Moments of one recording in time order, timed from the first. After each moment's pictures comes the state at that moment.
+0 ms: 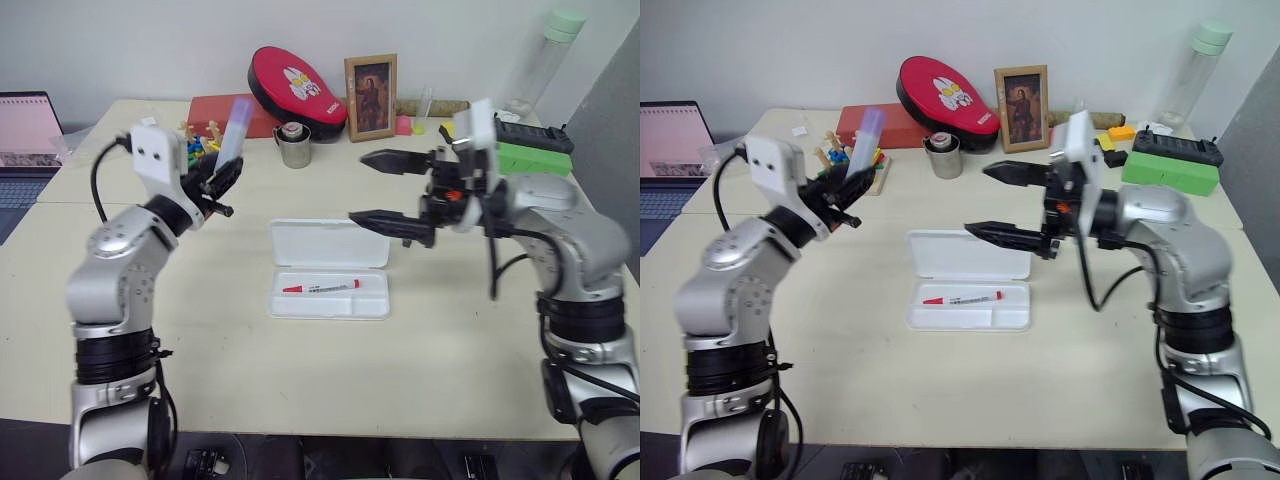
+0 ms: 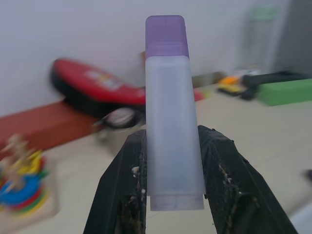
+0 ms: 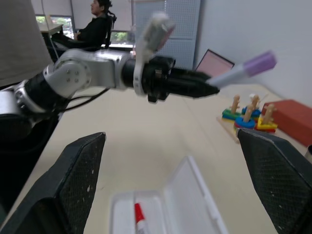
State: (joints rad) left arm -0.56 0.63 0.24 -0.26 -0.57 0.65 -0.66; right arm -0.76 -0.59 -0.02 -0.28 0.67 0.73 1.05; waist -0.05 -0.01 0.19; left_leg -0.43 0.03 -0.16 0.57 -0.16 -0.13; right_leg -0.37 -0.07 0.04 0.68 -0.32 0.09
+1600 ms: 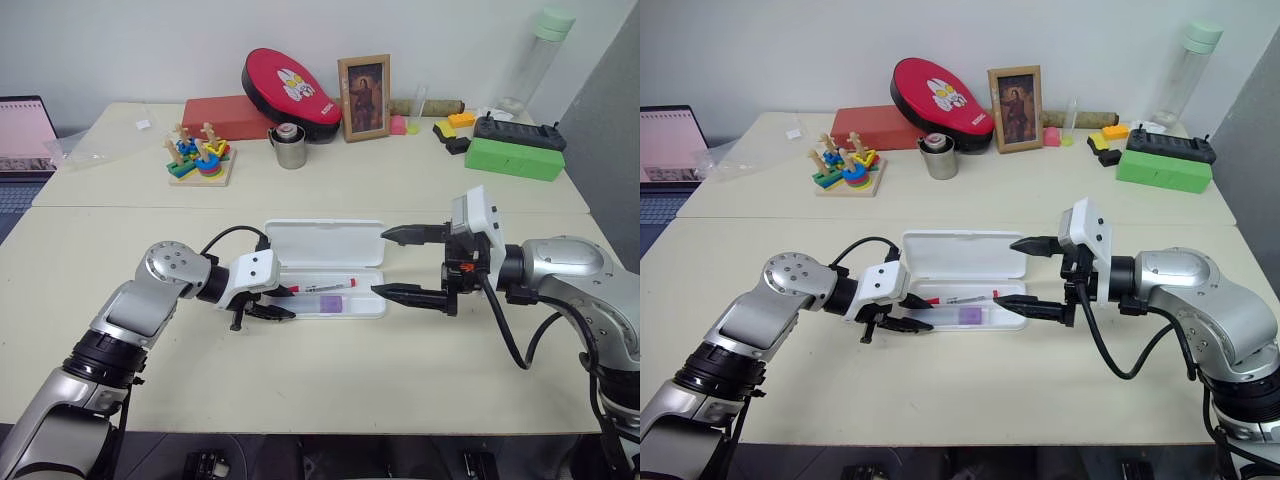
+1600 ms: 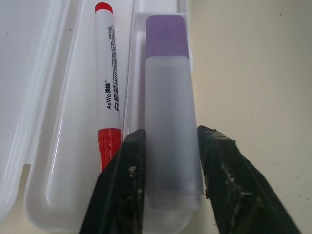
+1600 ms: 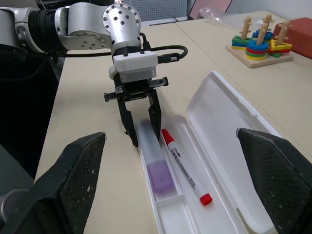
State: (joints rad) left arm -0.53 0.83 -0.29 0.05 -0.15 0.25 -1.37; right arm -0.50 -0.73 0.02 -0.52 0.70 0.79 0.89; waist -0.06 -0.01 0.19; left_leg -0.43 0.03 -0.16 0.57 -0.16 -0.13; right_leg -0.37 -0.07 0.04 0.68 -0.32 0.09
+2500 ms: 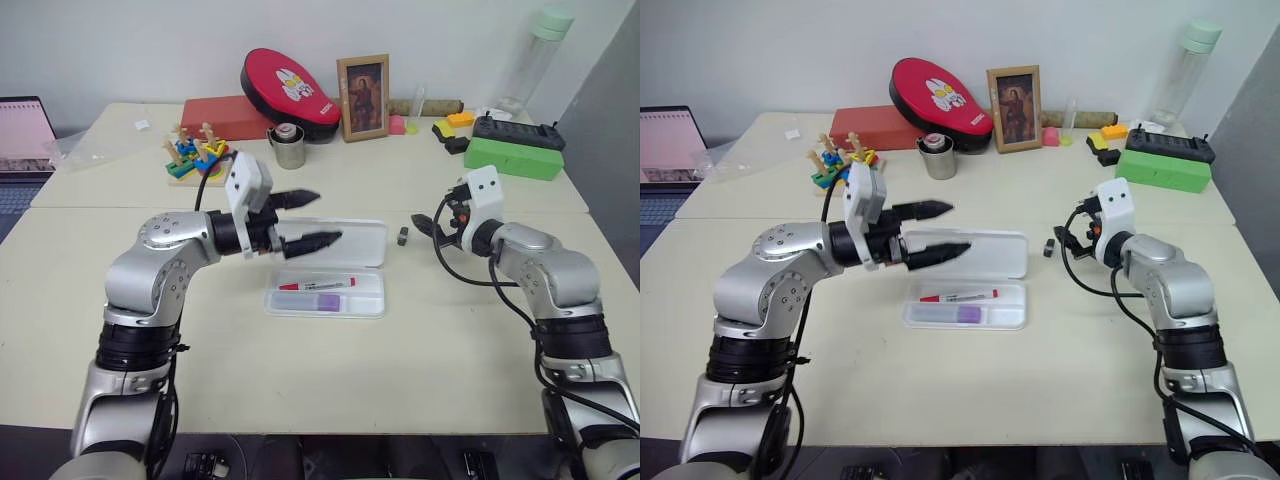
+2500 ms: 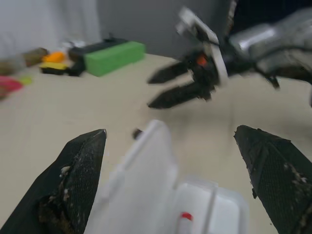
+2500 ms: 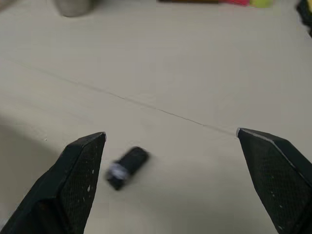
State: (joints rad) left arm -0.64 0.52 0.06 -0.12 -0.52 0.63 -0.96; right arm -0.65 -0.44 -0.02 0.08 0.33 0.82 0.30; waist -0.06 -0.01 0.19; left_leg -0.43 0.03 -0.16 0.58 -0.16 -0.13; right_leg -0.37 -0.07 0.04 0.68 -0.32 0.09
